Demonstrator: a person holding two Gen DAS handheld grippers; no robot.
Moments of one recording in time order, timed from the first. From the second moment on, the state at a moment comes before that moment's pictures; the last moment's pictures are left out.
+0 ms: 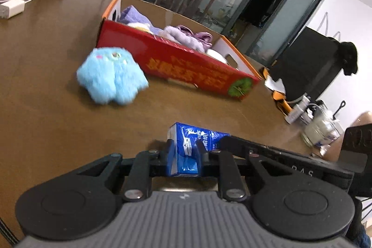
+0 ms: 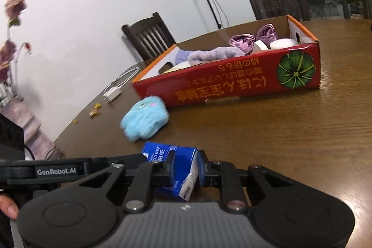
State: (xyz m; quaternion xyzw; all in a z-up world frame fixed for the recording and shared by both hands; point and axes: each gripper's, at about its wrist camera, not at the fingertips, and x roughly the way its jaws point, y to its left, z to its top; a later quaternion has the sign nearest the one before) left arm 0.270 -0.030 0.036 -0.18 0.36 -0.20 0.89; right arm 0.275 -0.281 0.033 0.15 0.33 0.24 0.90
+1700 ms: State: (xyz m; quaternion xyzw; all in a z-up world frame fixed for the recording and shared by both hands) left arm 0.555 -0.053 0.091 -0.15 0.37 -0.14 0.91; right arm 0.567 -0.267 0.101 0.13 0.35 0.21 0.90
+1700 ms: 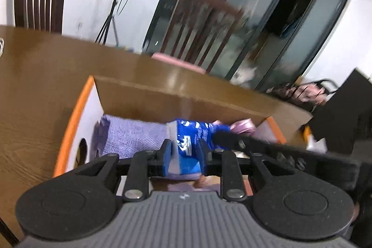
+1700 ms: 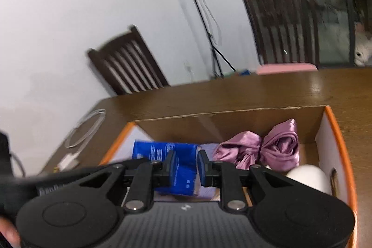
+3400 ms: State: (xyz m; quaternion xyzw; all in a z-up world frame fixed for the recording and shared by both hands) left arm 0.214 0.018 0.074 -0.07 0.24 -0.08 0.96; right arm 0.207 -0.285 0.073 0.04 0.24 0.24 0.94
